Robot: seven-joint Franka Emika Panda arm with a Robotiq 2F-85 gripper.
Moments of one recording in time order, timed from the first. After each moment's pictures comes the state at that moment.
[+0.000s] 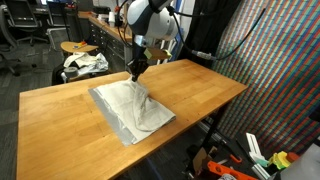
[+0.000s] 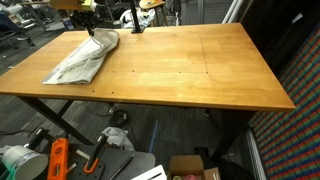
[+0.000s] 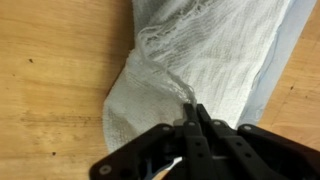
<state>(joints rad) 0.02 0.35 0.12 -1.92 0.20 2.40 -0.25</state>
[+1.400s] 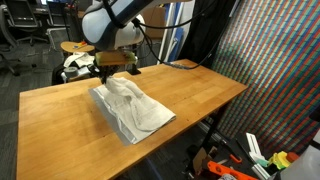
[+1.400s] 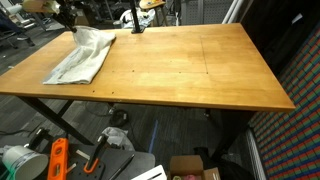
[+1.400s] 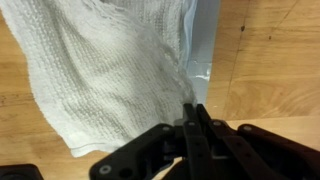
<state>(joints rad) 0.28 0.50 0.08 -1.72 -0.05 2.47 0.34</state>
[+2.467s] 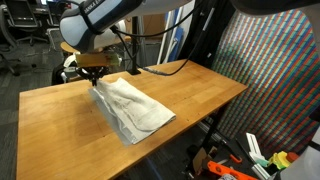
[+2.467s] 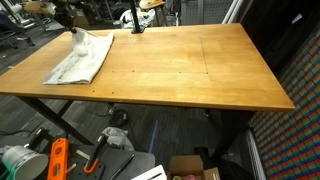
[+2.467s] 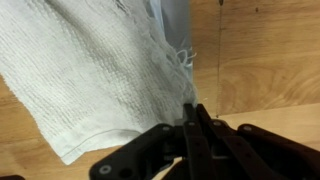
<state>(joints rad) 0.37 0.69 0.02 -1.43 -0.07 2.30 0.50</state>
